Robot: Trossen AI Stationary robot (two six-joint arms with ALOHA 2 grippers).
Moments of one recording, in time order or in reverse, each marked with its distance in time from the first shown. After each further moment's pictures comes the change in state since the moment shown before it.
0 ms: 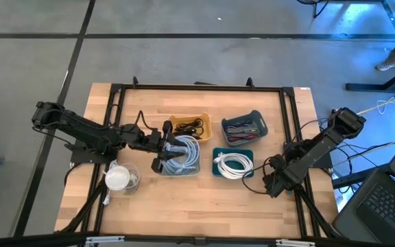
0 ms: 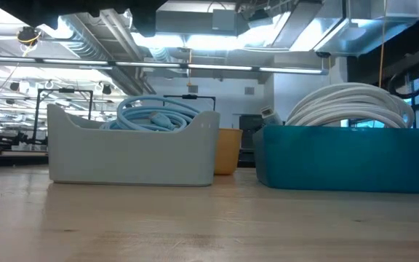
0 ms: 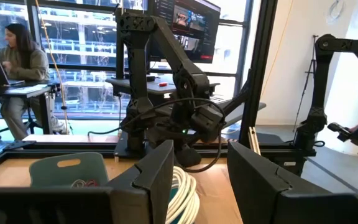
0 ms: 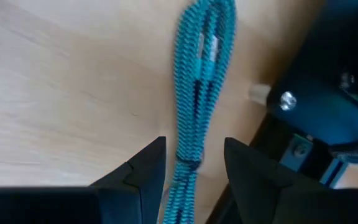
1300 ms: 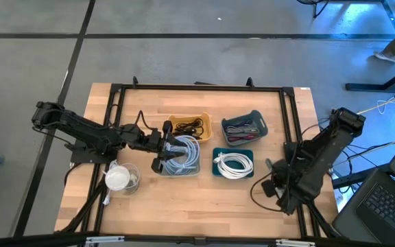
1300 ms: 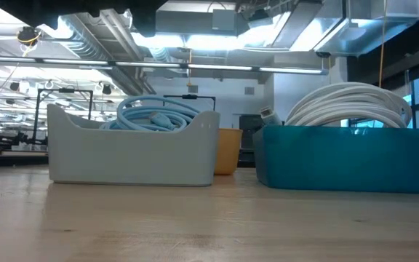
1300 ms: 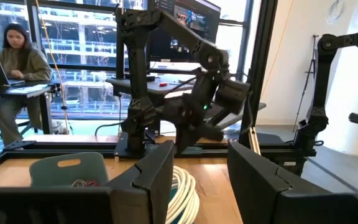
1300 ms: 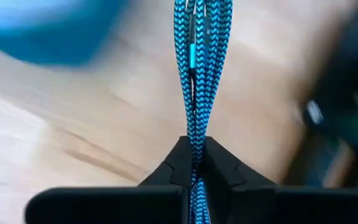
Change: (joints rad) left arm 0.000 0.000 0.000 0.000 -0.001 0.000; right arm 0.197 0.001 0.261 -0.180 0.341 0.212
